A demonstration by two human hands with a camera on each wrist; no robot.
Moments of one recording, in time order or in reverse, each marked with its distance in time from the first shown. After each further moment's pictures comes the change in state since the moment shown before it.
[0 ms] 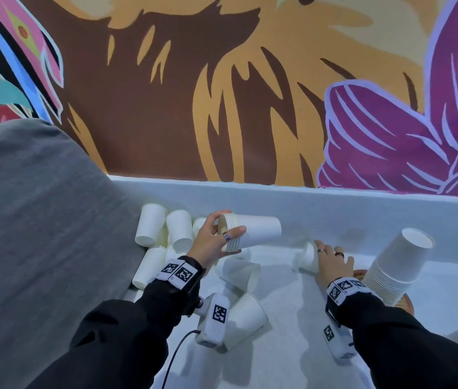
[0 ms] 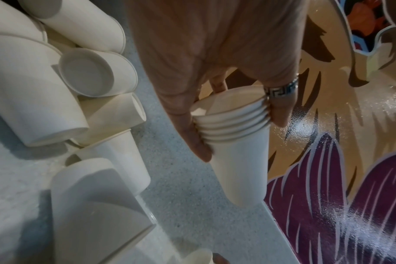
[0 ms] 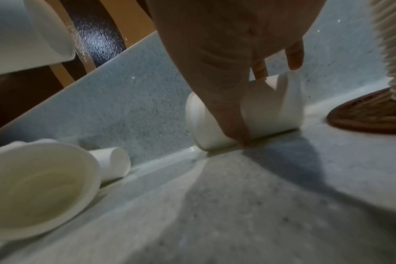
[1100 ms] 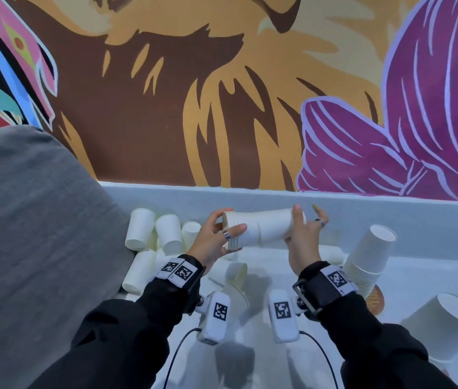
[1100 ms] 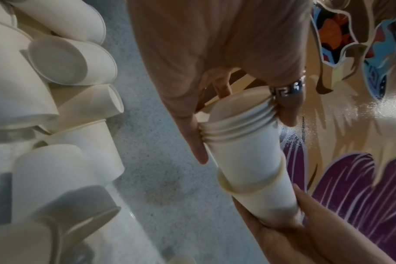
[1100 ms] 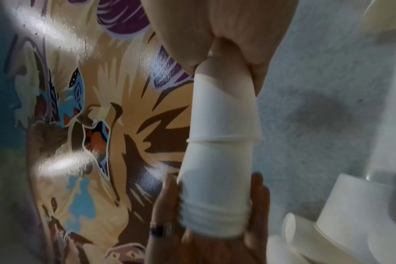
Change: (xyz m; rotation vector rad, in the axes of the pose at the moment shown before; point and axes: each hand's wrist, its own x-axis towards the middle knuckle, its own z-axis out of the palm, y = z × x) left_hand -0.023 0.011 0.021 -0.057 -0.121 0.045; right_hand -0.068 -0.074 -0.126 1.961 0.274 0.165
